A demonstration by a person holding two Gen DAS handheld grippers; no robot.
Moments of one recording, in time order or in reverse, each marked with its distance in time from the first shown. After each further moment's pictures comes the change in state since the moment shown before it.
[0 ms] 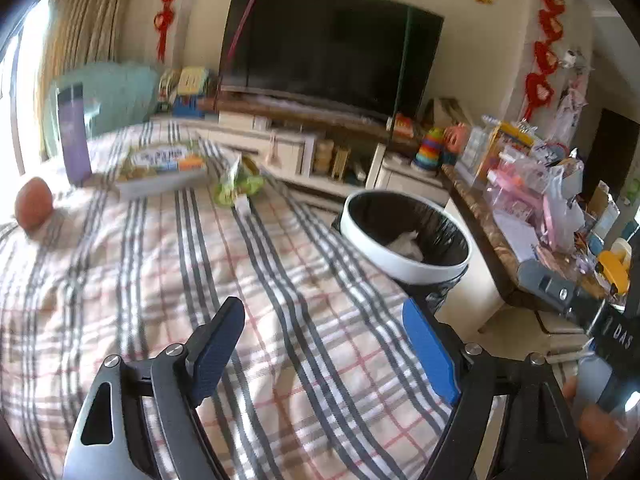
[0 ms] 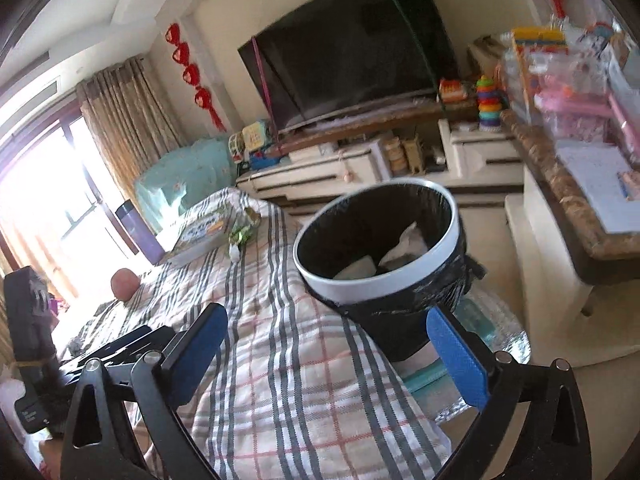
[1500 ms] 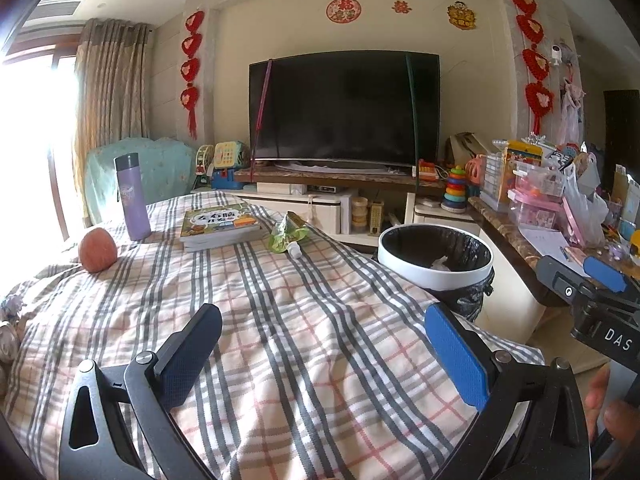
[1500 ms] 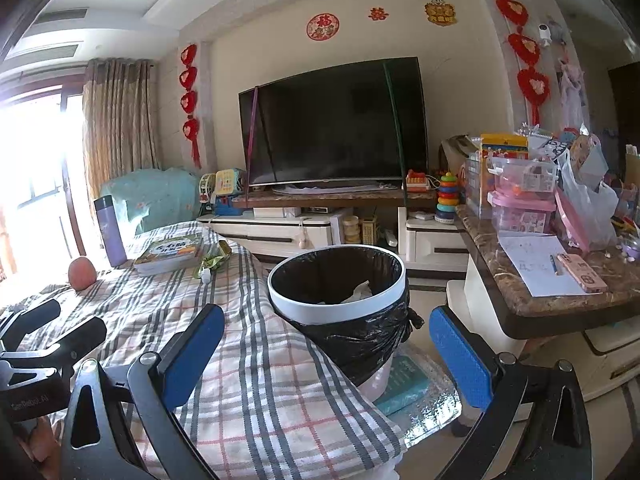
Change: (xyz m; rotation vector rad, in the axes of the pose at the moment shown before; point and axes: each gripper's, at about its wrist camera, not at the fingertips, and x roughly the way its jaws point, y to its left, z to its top) left arm -0.060 -0.015 -0.067 0.120 -0.227 0.170; right arm -0.050 0.041 -0.048 -0.197 -0.263 -0.219
